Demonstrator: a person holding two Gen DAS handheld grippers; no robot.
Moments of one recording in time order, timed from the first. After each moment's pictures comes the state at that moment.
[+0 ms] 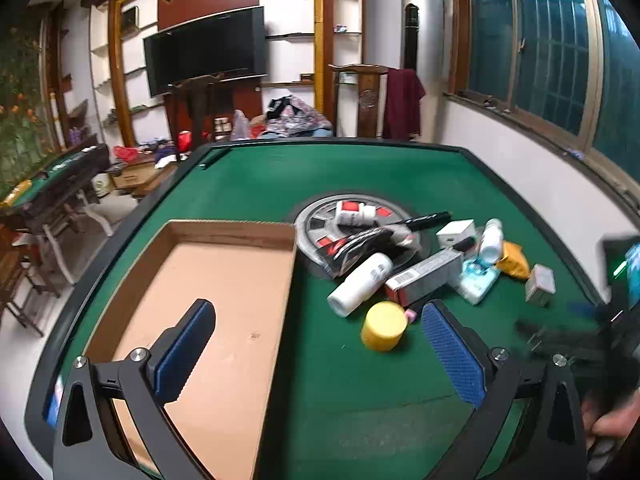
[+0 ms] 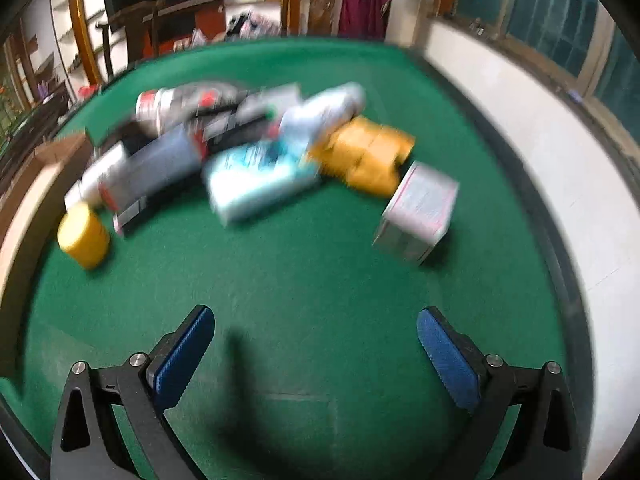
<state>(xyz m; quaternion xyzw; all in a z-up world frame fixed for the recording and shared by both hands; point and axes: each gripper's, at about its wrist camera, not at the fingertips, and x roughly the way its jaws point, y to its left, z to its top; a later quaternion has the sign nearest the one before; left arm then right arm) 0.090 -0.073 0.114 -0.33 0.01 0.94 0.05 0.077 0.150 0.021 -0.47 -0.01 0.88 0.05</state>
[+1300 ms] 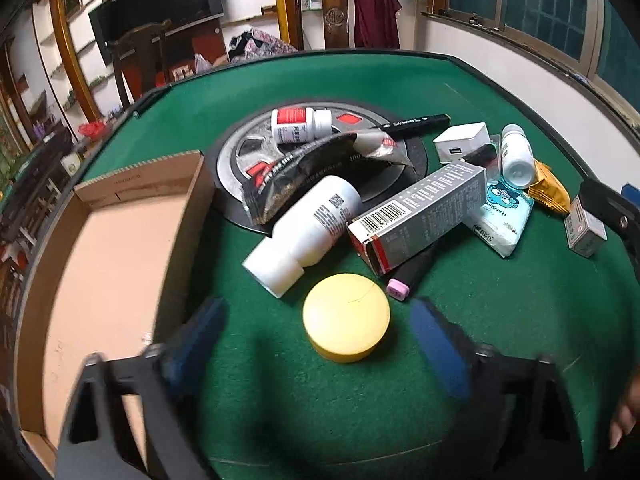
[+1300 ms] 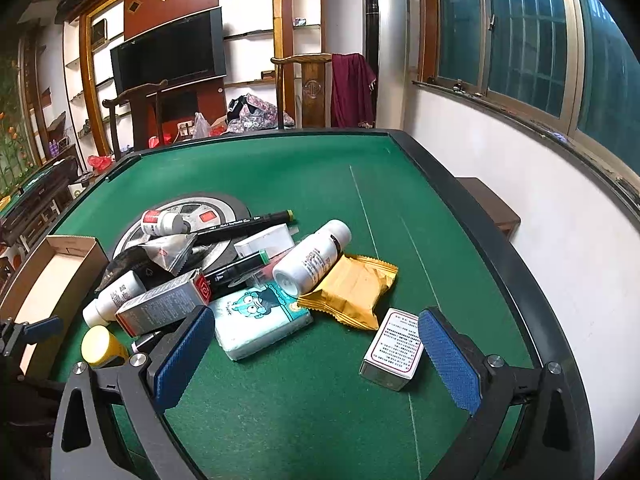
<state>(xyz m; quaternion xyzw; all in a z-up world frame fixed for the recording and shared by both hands) 0.016 -0.010 0.022 -0.46 0.06 0.88 0.07 0.060 0.173 0.056 -0.34 0.02 0.94 0.04</state>
